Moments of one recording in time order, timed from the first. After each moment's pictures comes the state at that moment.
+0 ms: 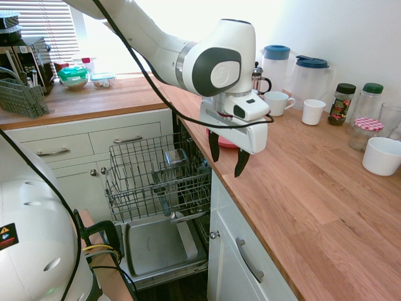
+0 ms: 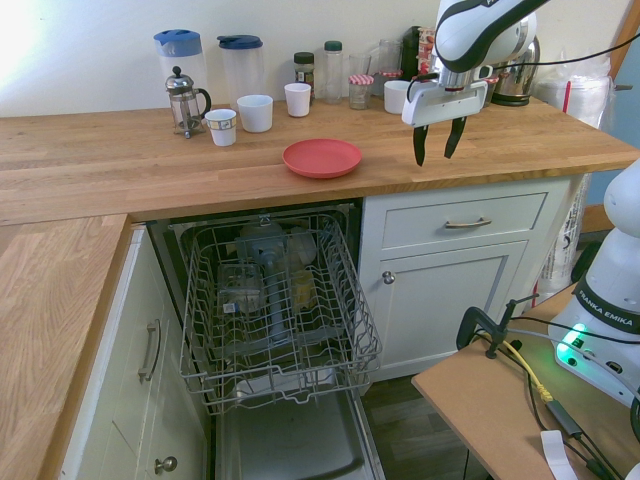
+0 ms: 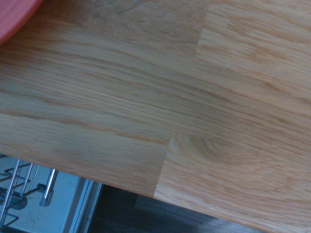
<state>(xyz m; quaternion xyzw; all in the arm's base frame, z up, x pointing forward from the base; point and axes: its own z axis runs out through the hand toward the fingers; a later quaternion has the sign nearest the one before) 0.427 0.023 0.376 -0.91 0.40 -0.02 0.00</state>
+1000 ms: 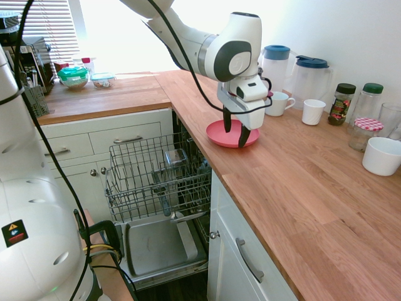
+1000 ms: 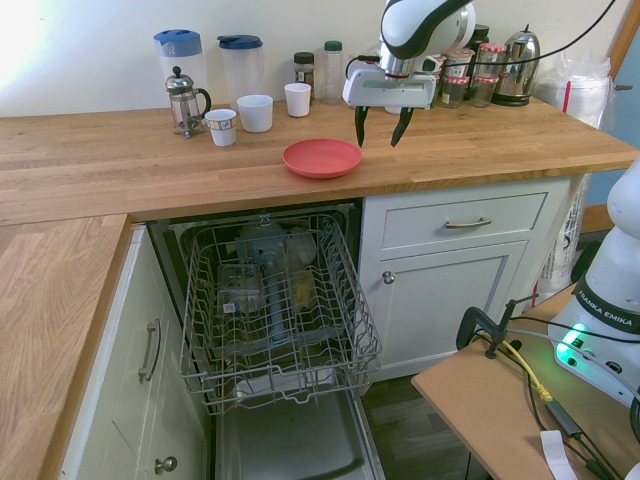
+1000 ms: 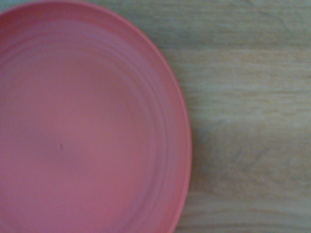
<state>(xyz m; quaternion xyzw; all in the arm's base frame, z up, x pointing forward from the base) 0.537 0.088 0.386 -0.85 0.52 -0.04 0.08</state>
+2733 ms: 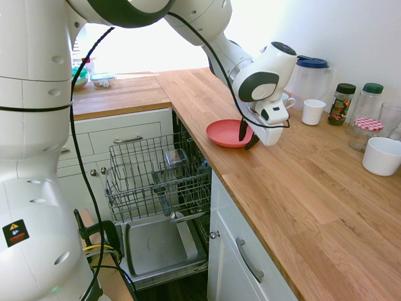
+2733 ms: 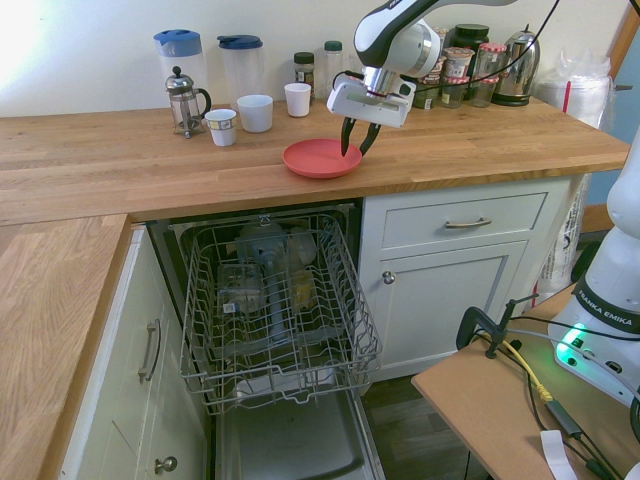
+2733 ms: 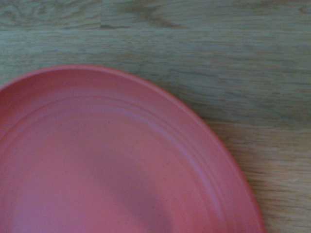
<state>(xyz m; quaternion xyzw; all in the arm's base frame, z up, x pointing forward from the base) 0.604 0.070 0.330 -0.86 0.49 0.04 0.15</state>
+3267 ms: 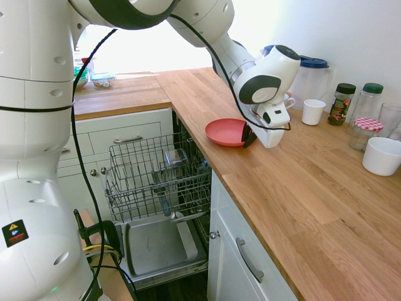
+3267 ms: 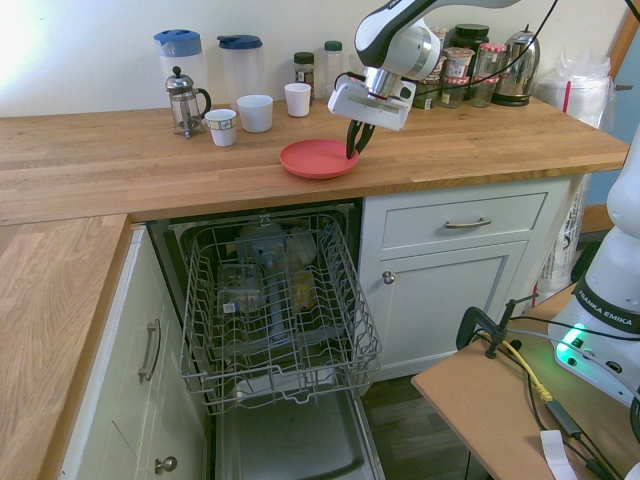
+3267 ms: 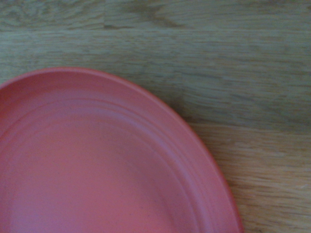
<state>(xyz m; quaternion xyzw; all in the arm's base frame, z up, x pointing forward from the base) 0.606 0.064 0.327 -0.86 0.48 0.04 0.17</state>
